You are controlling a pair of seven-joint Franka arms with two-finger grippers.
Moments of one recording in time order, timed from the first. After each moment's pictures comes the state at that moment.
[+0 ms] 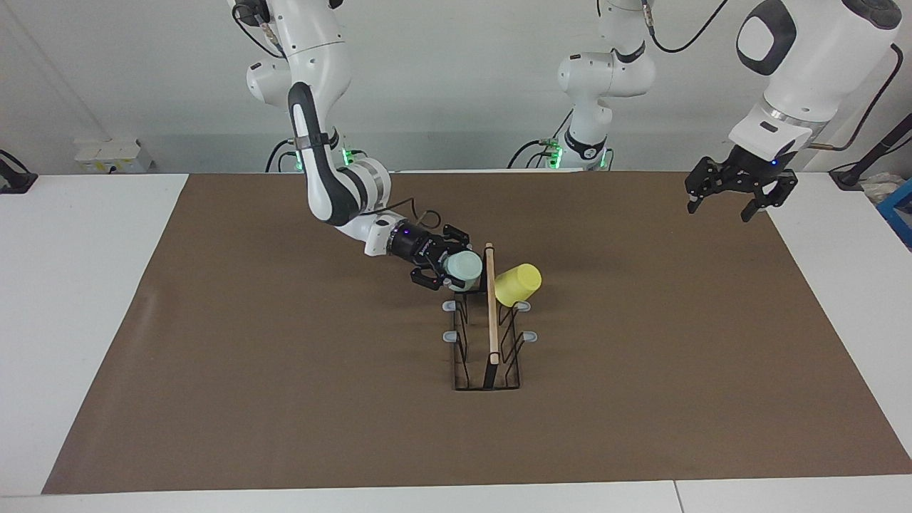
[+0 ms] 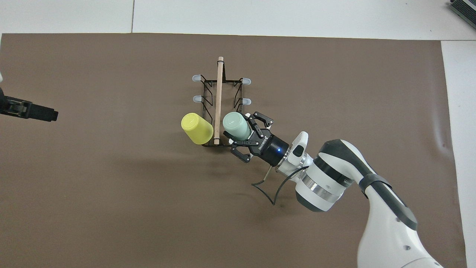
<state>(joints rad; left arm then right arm) -0.11 -0.03 0.09 -1.67 -0.05 1.71 0.27 0.48 0.29 -0.03 -2.23 2.53 2.04 -2.71</state>
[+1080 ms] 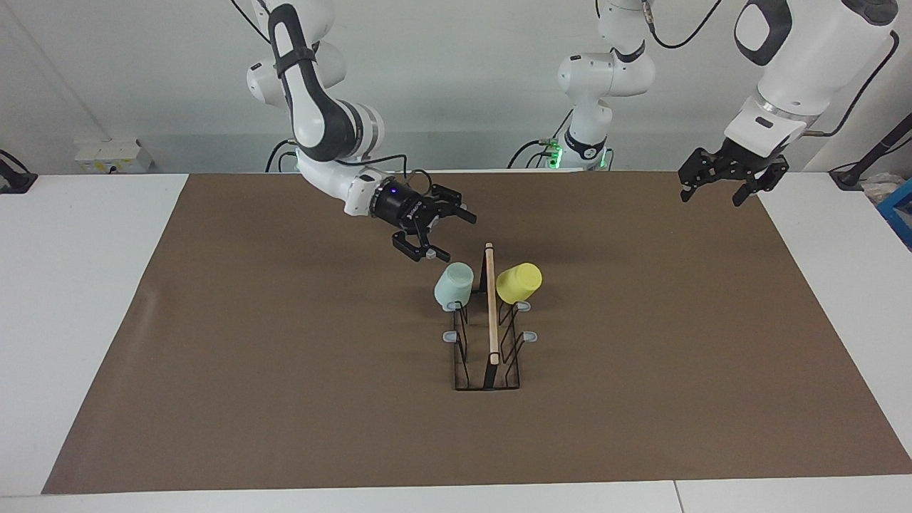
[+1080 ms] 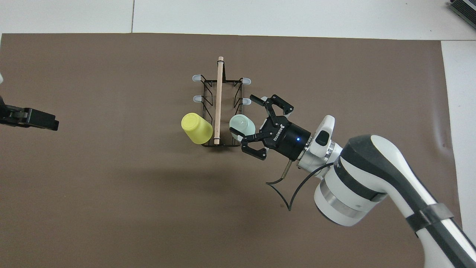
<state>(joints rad) -0.08 -0.03 0.06 -1.64 -0.03 1.61 0.14 0.50 0.01 -0.07 -2.14 2.09 2.43 -2.29</state>
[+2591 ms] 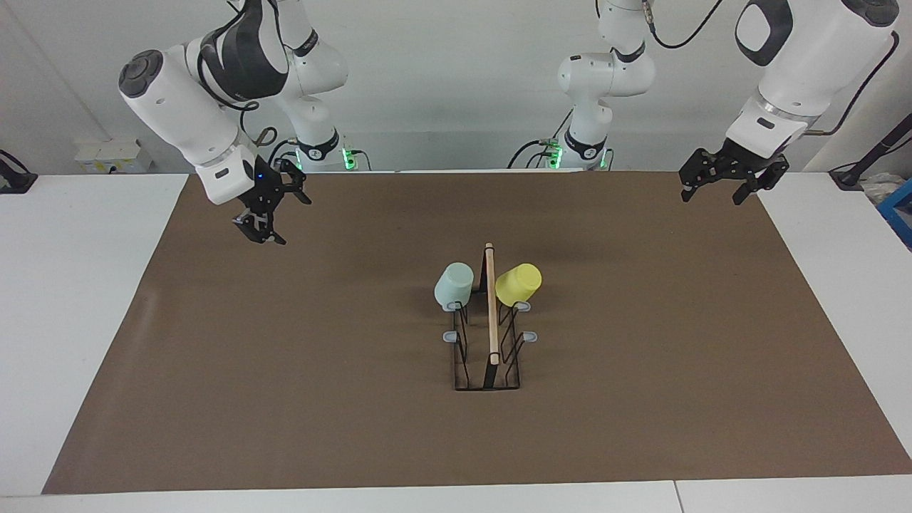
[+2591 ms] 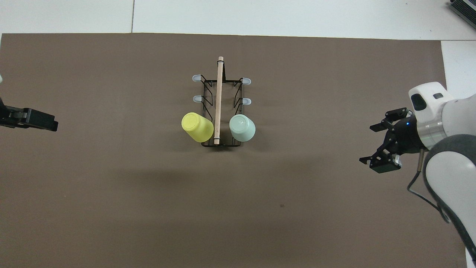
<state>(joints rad) -0.08 -0.03 0.06 -1.64 -0.02 1.60 0.13 0.24 -0.10 -0.21 -1.98 0.22 1.82 -1.06</state>
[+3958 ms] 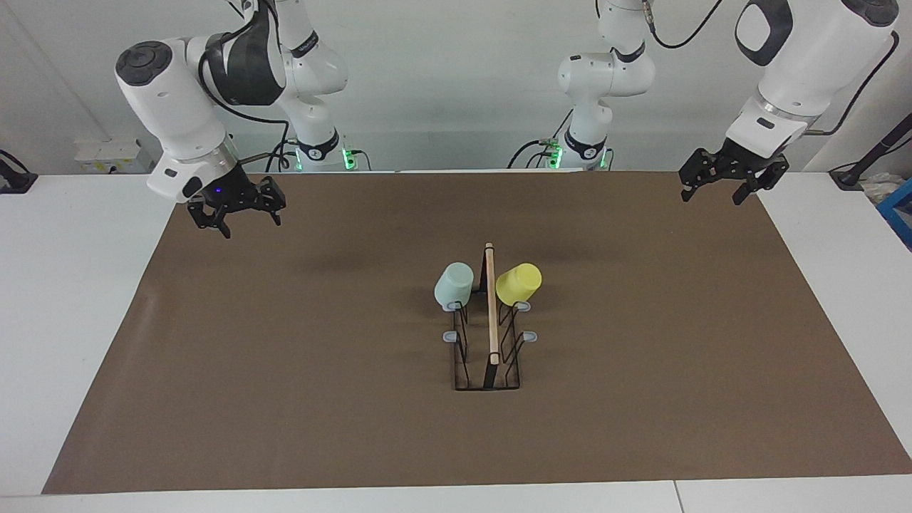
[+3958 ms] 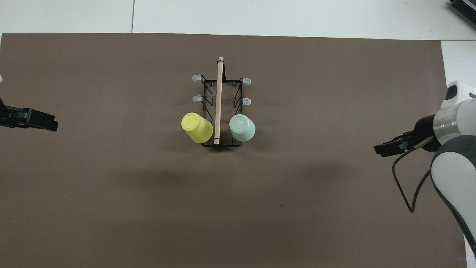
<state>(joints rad) -0.08 -0.03 0.06 -1.64 -0.02 1.60 0.13 0.08 -0.10 -0.06 -1.97 0.02 1.87 -0.24</state>
